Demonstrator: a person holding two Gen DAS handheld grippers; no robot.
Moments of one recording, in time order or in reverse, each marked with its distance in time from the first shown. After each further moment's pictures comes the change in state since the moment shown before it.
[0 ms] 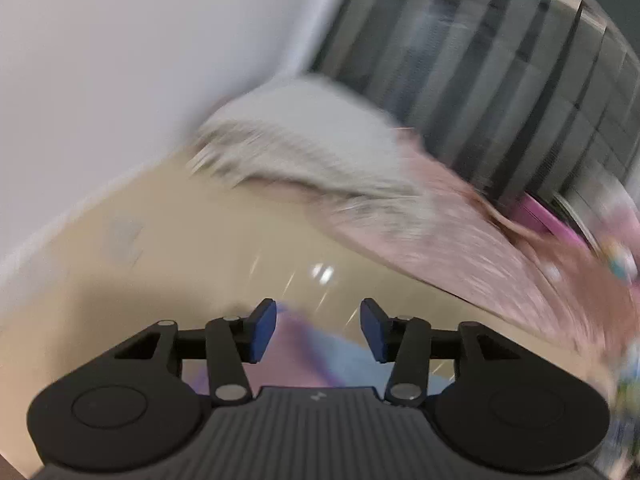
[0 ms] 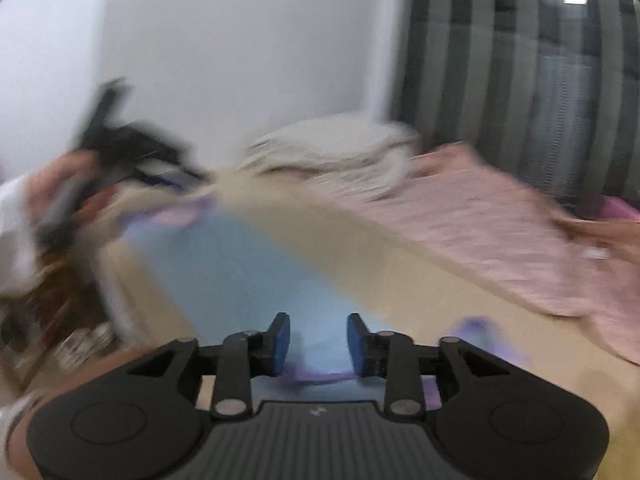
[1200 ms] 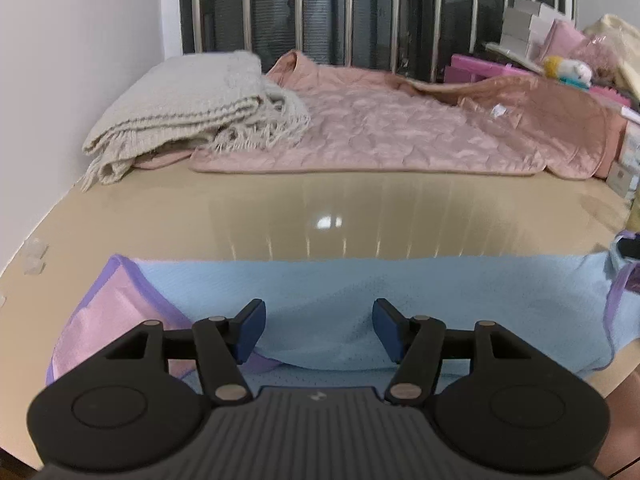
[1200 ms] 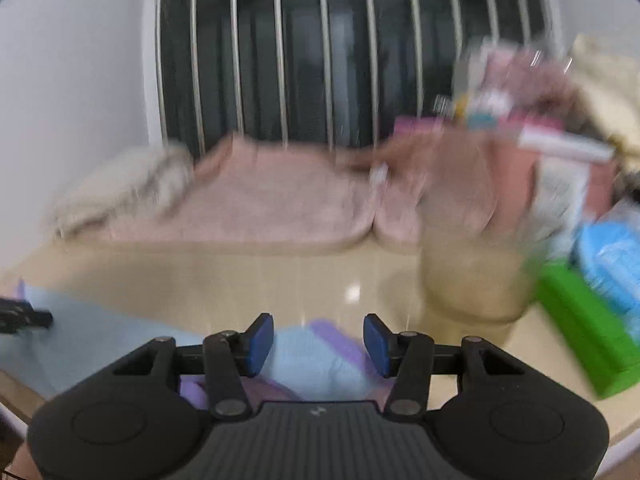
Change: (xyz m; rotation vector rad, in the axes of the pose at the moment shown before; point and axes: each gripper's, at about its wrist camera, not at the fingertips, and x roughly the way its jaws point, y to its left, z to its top) left arm 0.014 -0.118 -0.076 0.336 0.163 0.070; right arm -0.003 -0.064 -0.032 0.417 0.061 -0.391
